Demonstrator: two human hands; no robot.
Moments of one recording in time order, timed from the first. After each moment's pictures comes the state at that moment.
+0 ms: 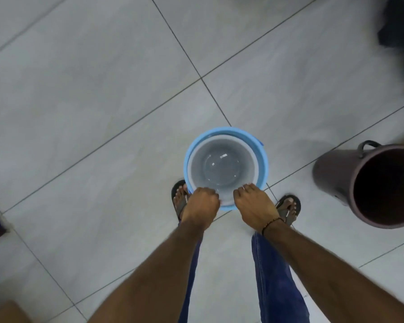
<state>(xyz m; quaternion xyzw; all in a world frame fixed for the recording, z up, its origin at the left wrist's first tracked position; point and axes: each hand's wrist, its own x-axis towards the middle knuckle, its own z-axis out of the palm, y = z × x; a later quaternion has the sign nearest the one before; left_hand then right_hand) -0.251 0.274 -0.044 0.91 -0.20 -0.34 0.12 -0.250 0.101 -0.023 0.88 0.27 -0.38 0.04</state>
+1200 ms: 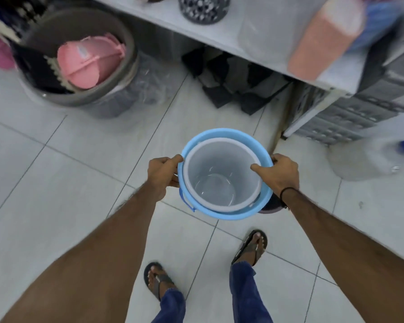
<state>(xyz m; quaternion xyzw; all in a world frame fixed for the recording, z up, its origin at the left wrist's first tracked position) -0.074 -0.009 0.209 0.76 0.11 -0.39 0.51 -0.265 -0.234 0.229 0.76 -0.55 0.00 -0.35</state>
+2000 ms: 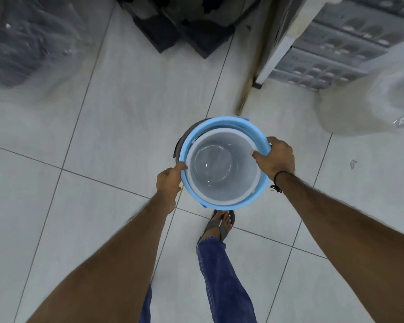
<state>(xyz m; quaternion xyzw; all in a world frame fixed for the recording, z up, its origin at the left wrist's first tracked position) -0.246 -0.205 -0.006 0.74 0.25 -0.47 0.41 -0.389 -0.432 0.002 0.75 -0.56 -0.11 -0.33</state>
